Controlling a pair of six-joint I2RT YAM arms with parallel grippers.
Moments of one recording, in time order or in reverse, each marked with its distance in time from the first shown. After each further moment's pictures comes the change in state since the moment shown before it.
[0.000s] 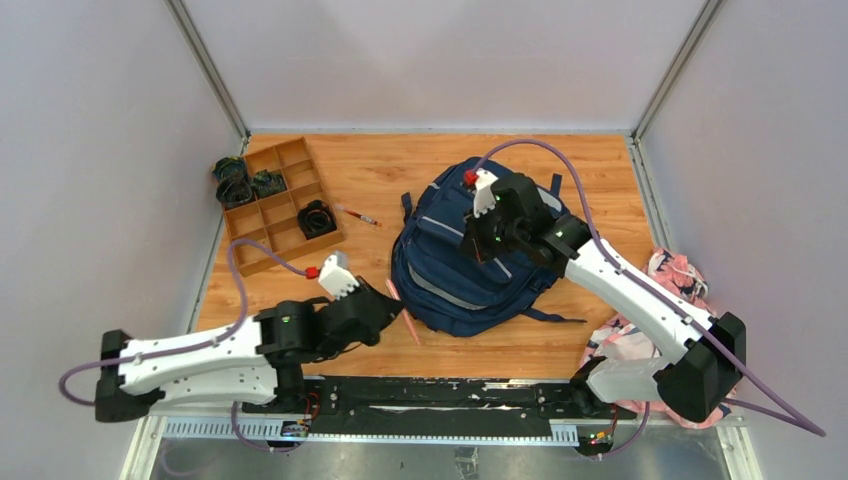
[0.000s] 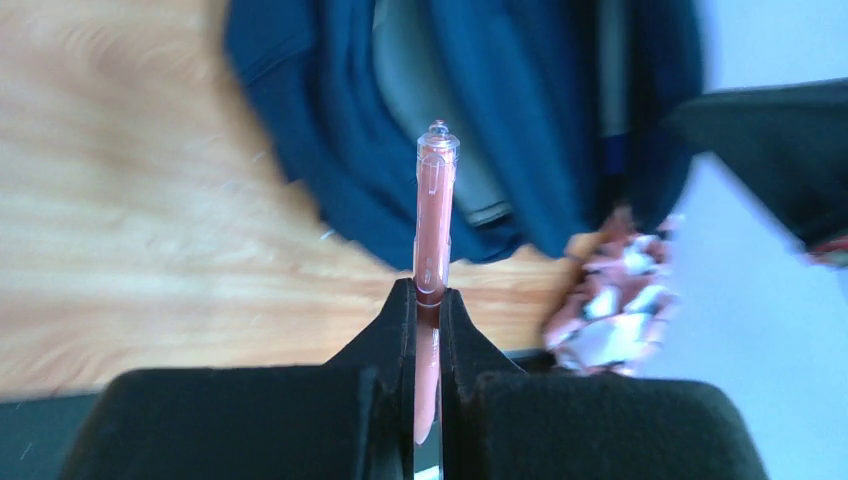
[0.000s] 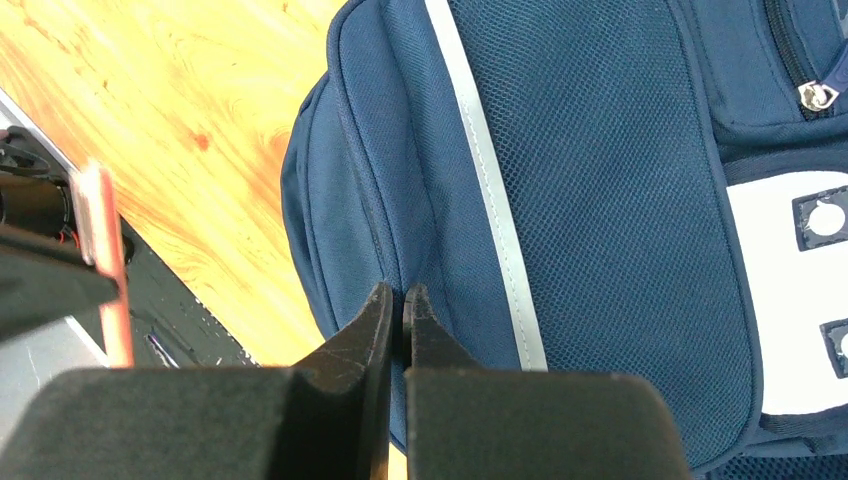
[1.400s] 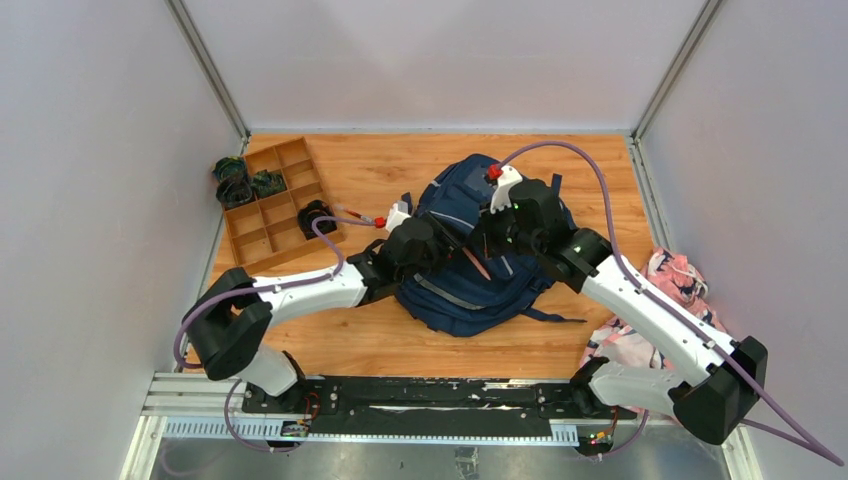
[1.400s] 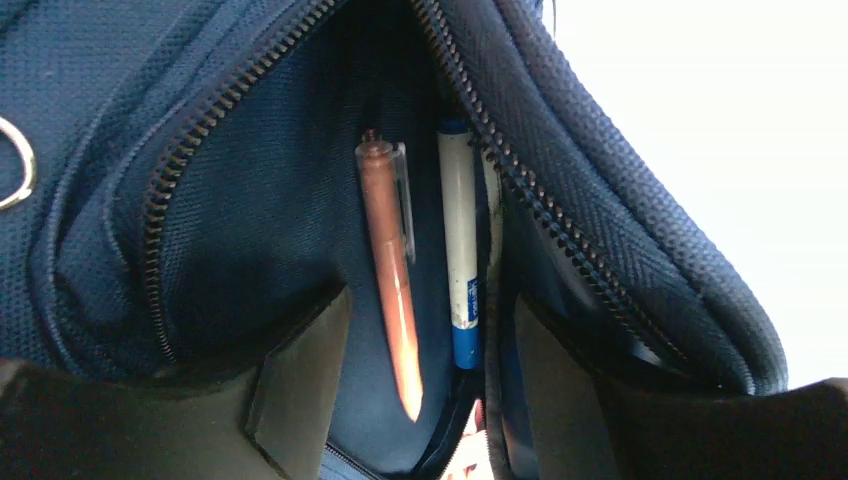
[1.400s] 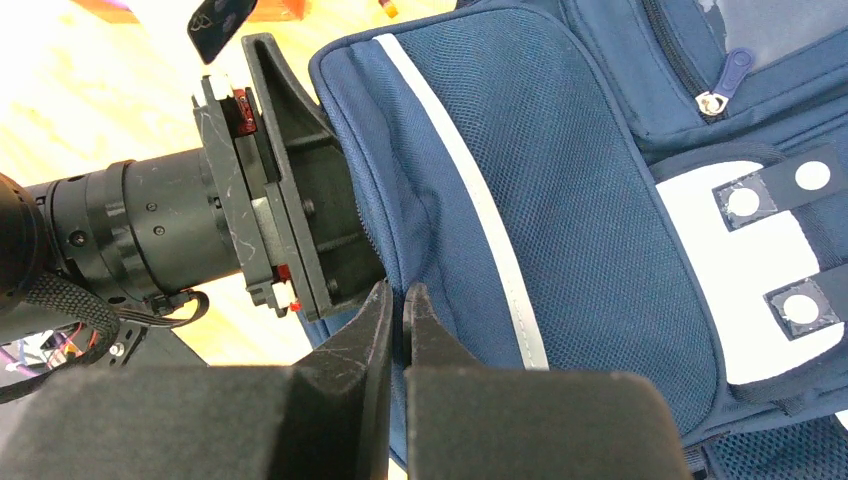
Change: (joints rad) left arm 0.413 0.590 0.076 0.931 0.386 0.198; right arm 0.000 -0.125 -0.092 0.118 0.111 0.115
